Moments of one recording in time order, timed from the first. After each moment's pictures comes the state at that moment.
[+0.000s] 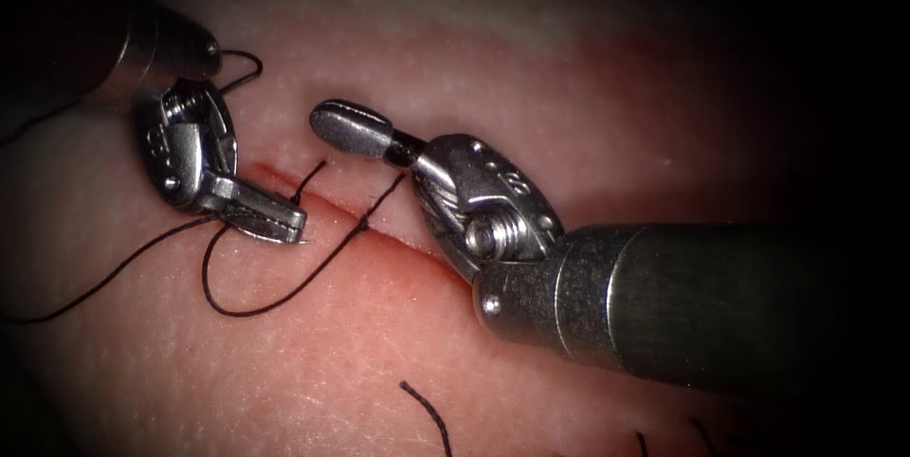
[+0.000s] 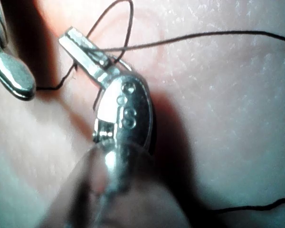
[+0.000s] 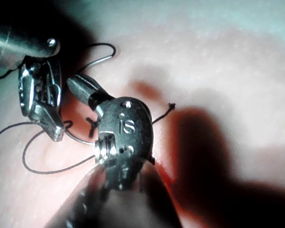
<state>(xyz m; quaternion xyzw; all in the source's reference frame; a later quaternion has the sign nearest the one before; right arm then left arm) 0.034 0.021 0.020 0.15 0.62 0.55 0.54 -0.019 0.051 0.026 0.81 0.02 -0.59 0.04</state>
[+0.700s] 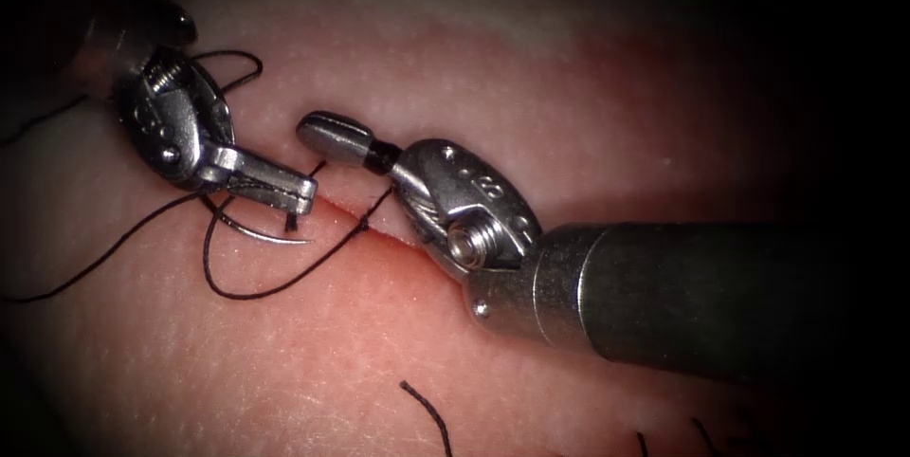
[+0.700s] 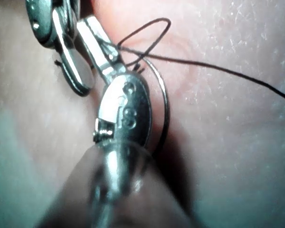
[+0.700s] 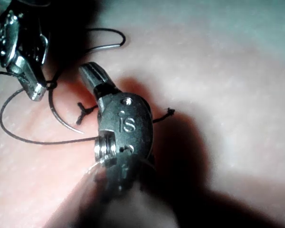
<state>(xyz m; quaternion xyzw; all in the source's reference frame) 0.037 0.021 0.023 0.09 0.64 0.46 0.61 -0.020 0.054 0.023 0.80 0.04 -0.60 0.02</state>
